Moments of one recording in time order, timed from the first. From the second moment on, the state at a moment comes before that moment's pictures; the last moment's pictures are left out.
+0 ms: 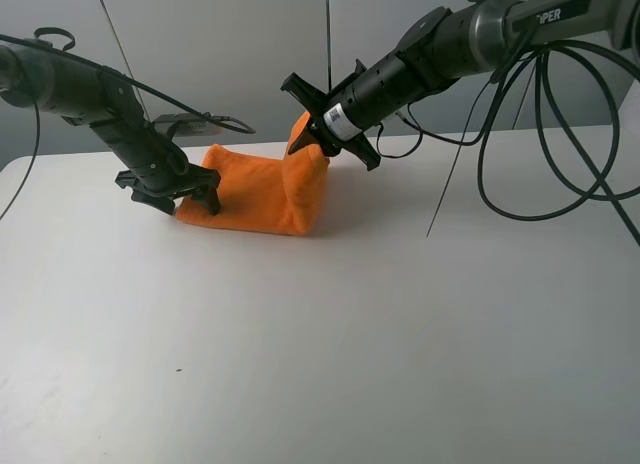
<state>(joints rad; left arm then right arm) -0.16 2.28 -1.50 -0.22 0.66 0.15 0.42 2.28 -1.67 0.99 0.69 -0.02</state>
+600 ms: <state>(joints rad) -0.16 2.28 -1.50 -0.22 0.66 0.16 0.50 2.28 -1.67 1.09 0.50 0.03</state>
